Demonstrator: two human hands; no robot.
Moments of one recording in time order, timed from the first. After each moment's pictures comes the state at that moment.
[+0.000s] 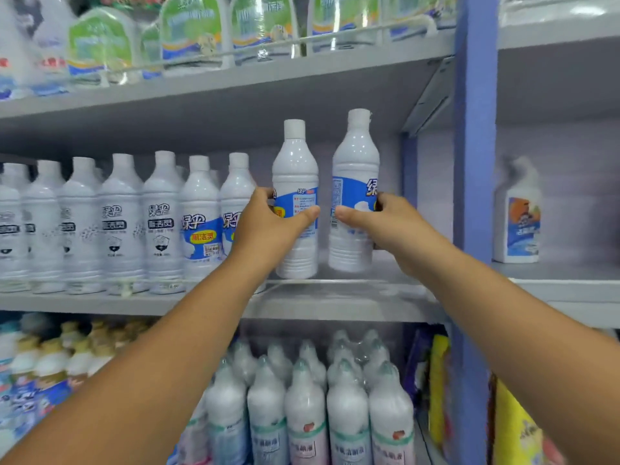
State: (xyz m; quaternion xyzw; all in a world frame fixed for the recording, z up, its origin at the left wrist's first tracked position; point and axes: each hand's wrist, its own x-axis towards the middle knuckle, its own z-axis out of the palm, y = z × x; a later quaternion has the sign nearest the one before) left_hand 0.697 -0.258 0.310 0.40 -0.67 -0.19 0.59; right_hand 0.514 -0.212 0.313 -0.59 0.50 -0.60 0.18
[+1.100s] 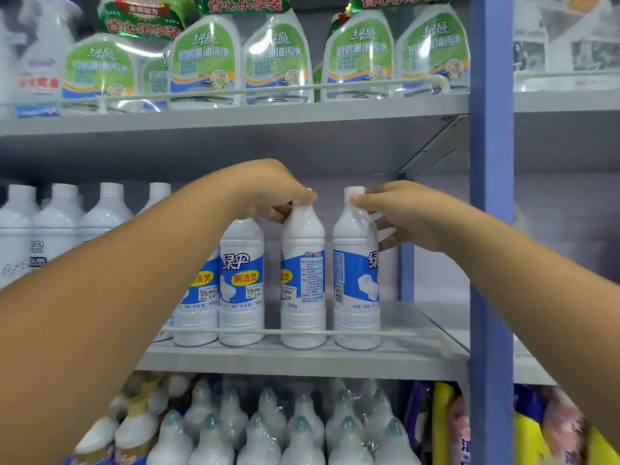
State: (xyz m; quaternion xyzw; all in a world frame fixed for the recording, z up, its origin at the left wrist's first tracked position) left_hand 0.718 -0.270 0.439 0.42 -0.81 -0.21 0.36; right_hand 0.520 -0.203 0.406 -0.61 0.60 -0.50 0.16
